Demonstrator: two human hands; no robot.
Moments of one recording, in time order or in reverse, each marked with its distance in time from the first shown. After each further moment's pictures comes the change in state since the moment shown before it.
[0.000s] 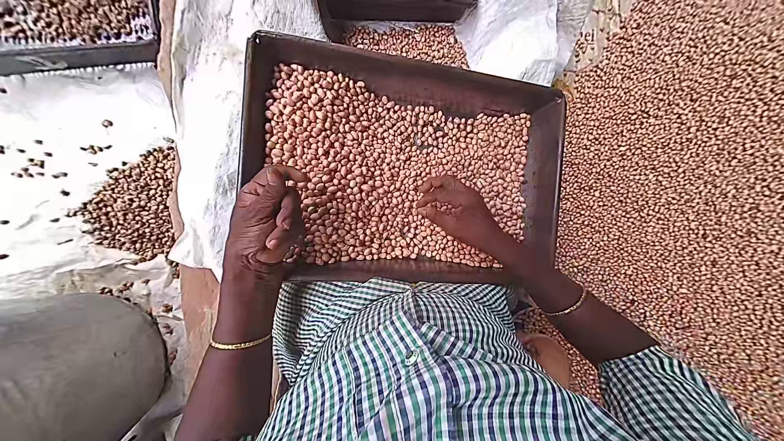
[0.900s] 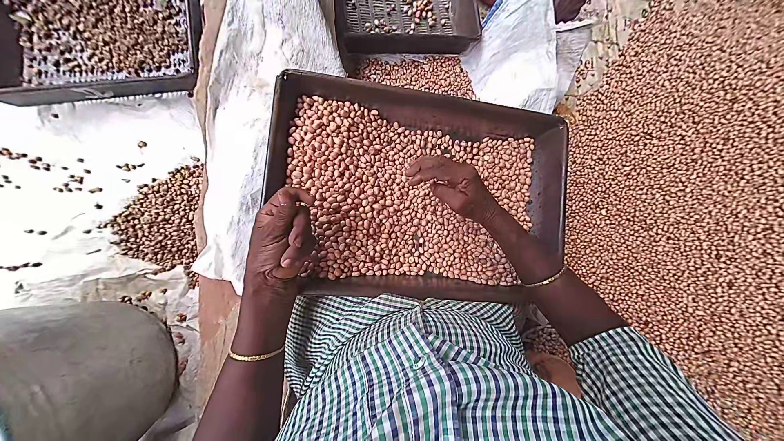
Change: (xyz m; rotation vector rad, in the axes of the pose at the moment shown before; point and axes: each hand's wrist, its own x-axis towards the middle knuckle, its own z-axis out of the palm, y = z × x) left_hand 0.008 0.002 0.001 -0.051 0.066 0.034; right_hand 0.084 0.034 0.001 0.201 0.043 -0.416
